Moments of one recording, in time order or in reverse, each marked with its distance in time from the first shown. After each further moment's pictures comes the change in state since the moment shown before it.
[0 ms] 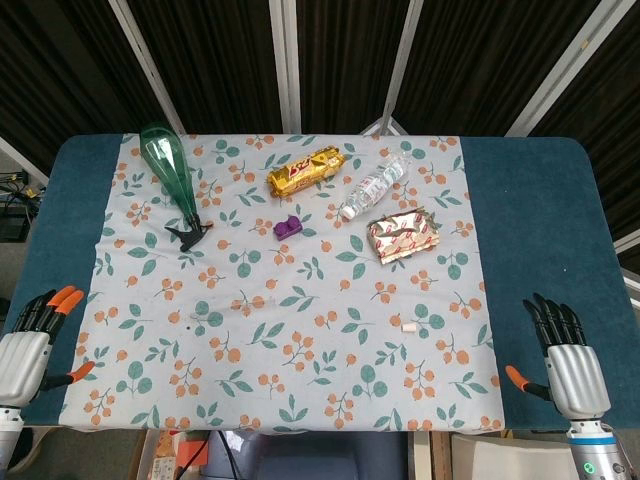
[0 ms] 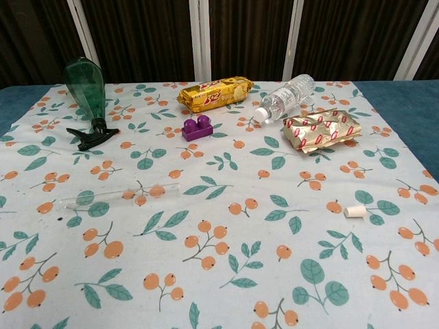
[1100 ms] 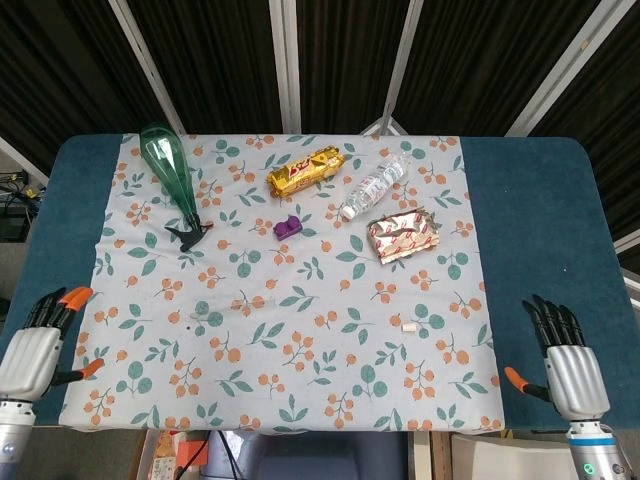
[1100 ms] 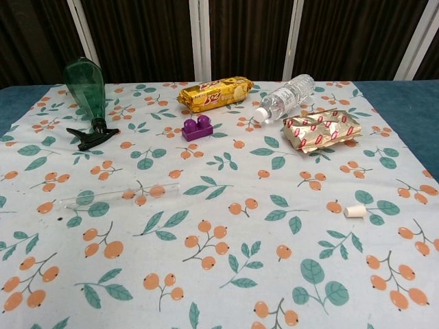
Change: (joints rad) left arm -0.026 -0.017 -0.025 -0.062 -0.058 -0.050 0.072; right arm 0.000 0.005 -0.004 -0.012 0.006 -0.010 0.010
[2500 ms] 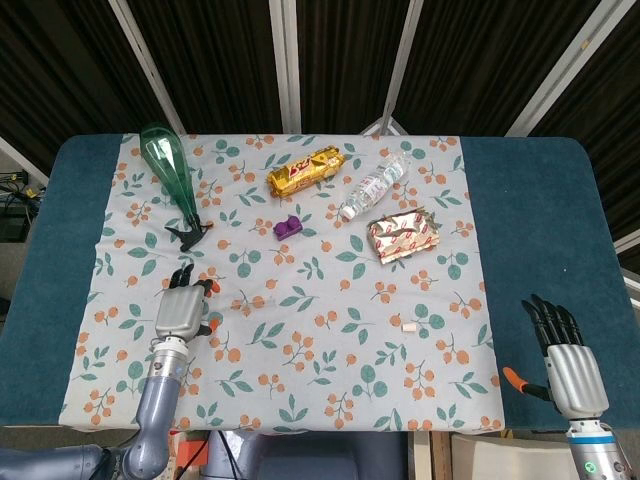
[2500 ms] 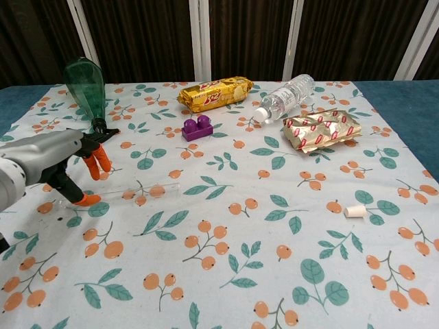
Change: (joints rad) left arm -0.439 -0.595 -0.242 0.030 -0.731 -0.093 0.786; right arm 0.006 0.012 -0.001 -0.007 0.007 -0.017 0.051
